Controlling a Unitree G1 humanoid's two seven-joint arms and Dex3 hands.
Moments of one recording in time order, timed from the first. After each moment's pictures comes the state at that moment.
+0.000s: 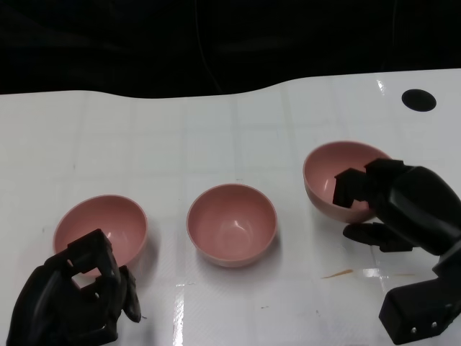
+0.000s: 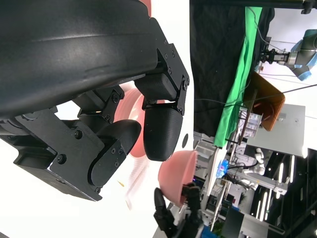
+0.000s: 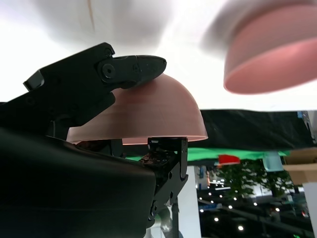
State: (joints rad) left arm 0.16 0.08 0.17 0.03 -0.48 -0.01 -0.55; right arm -0.47 -0.49 0.45 0.61 -0.80 -0.65 -0.48
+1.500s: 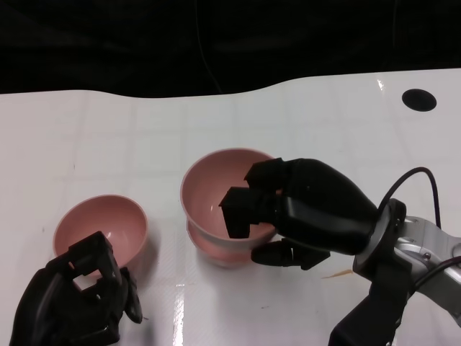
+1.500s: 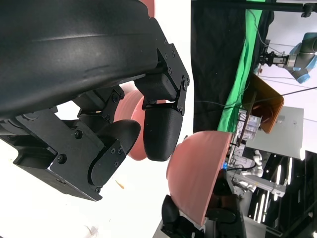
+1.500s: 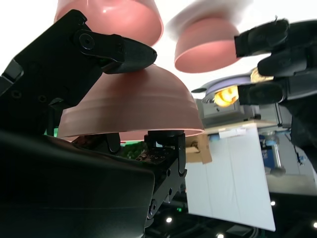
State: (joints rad) left arm 0.16 0.07 0.16 0.06 -0.48 -0.04 -0.55; right arm -0.50 -0.31 0.48 0.28 -0.78 -0.74 -0.17
